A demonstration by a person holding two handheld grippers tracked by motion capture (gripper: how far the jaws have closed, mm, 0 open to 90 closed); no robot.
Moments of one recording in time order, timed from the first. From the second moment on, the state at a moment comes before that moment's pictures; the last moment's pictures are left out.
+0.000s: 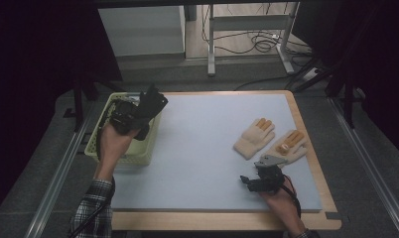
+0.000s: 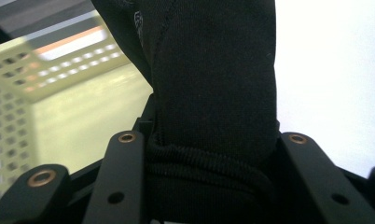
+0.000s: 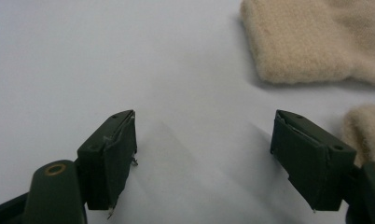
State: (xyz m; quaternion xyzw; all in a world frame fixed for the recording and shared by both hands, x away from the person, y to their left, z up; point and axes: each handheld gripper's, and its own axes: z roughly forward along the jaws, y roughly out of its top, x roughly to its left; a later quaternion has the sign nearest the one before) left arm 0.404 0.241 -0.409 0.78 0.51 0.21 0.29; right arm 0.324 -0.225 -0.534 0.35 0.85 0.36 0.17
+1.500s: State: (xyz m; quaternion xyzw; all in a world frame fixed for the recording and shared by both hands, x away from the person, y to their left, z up) left arm 0.472 0.329 -0.503 0.76 0.63 0.13 0.10; right arm 0.324 -0.225 -0.534 0.35 0.85 0.36 0.17
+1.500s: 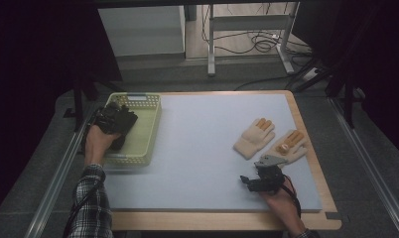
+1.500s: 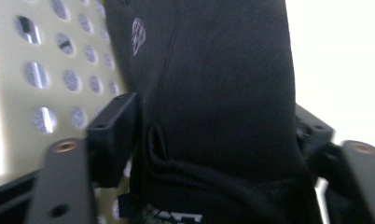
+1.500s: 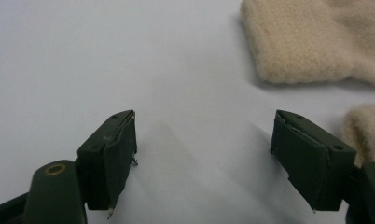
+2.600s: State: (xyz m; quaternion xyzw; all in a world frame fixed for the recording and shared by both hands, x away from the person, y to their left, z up) left arm 0.418 0.348 -0.461 0.75 0.58 0.13 0.31; right arm 0.324 -0.225 -0.534 0.35 0.85 0.36 0.17
